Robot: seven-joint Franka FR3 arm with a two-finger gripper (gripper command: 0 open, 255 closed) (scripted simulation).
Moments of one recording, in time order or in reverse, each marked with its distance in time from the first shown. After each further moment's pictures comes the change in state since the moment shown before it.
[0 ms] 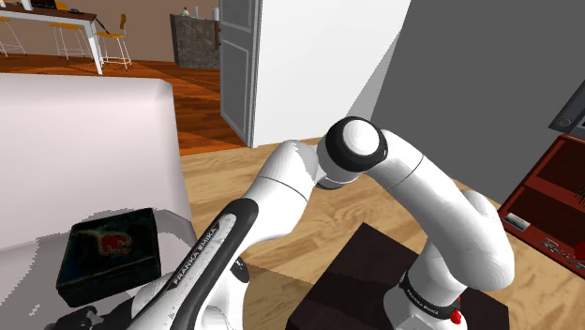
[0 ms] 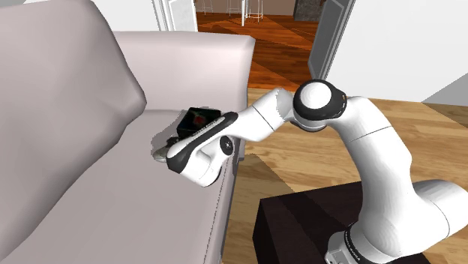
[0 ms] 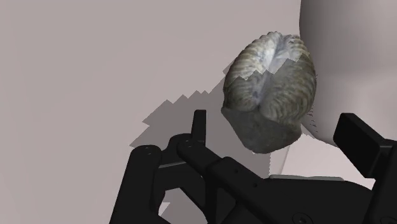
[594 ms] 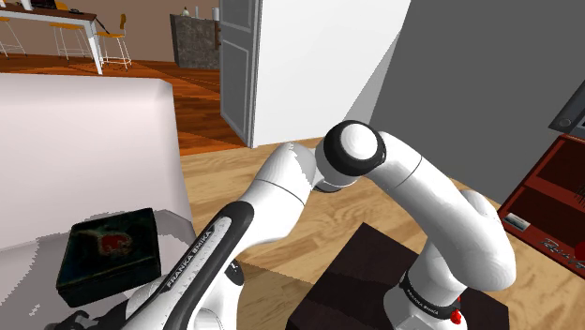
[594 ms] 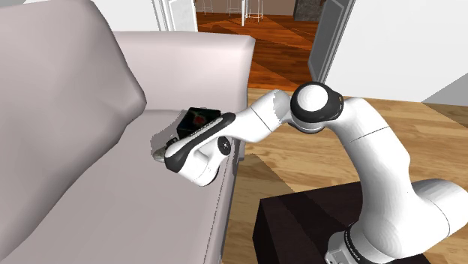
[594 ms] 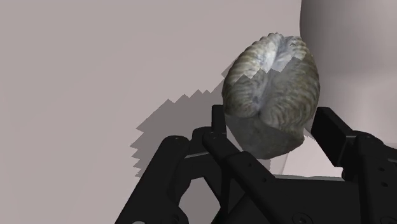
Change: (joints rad) arm 0.024 0.014 -0.014 0.043 0.003 -0.015 -0.007
